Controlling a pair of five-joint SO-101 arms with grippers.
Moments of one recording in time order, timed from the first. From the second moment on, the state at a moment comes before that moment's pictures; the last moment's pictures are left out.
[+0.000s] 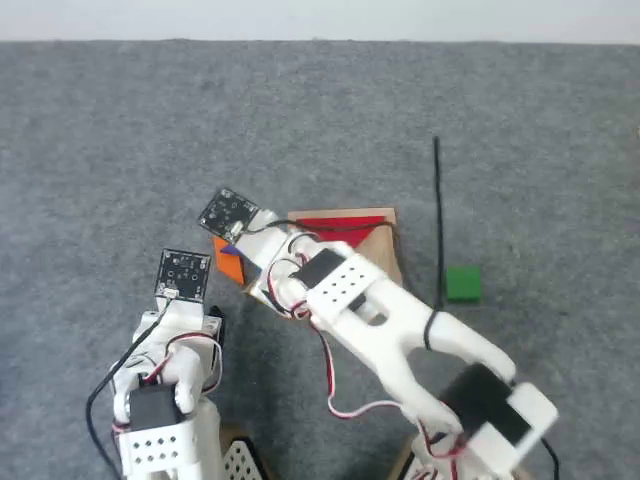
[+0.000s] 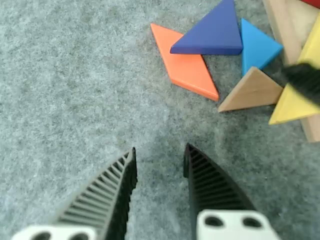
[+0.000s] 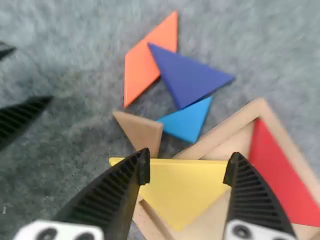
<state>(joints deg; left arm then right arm) -15.5 -103.1 97.1 72.0 -10.4 -48.5 -1.3 30.9 39.0 13.9</state>
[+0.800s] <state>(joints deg) -15.5 -103.1 97.1 72.0 -10.4 -49.1 7.3 27.3 40.6 16.1</state>
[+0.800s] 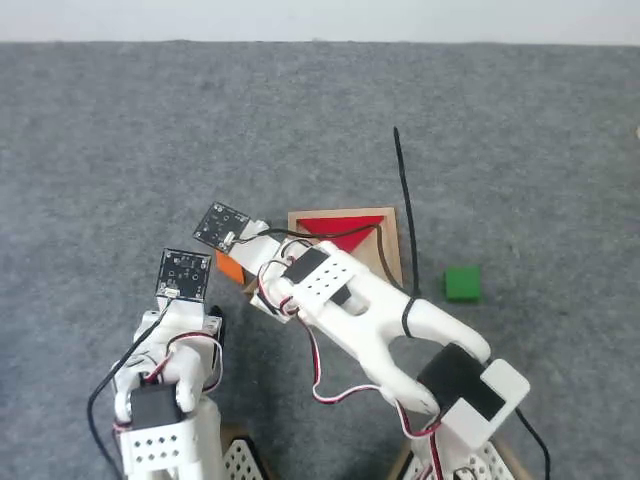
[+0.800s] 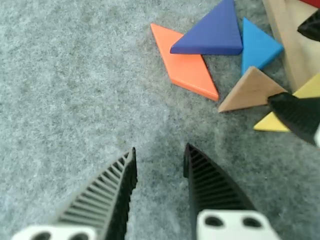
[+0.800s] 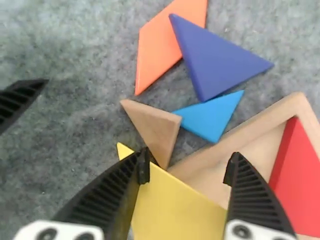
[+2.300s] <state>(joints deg) -15.5 -103.1 97.1 72.0 -10.4 -33.2 -3.8 42.9 41.6 22.1</state>
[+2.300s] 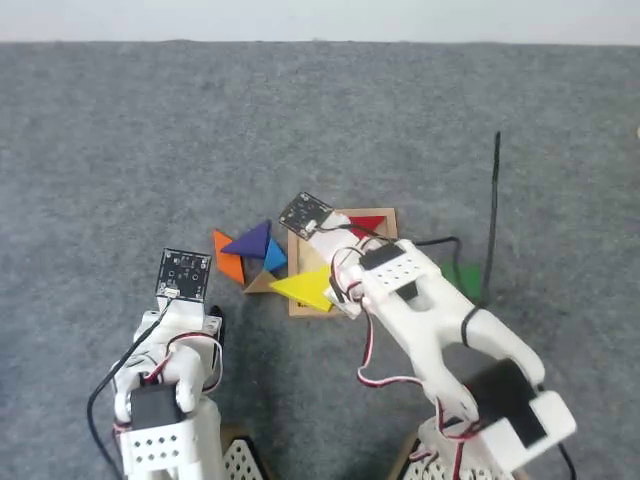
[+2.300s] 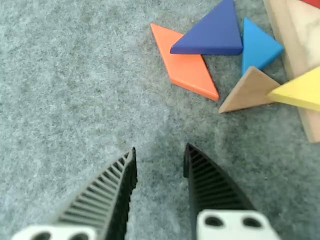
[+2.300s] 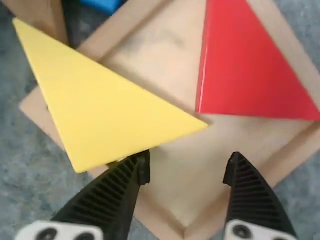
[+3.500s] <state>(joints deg) -15.5 -103.1 97.1 72.0 -10.4 -50.5 -7.6 40.9 38.0 14.5</state>
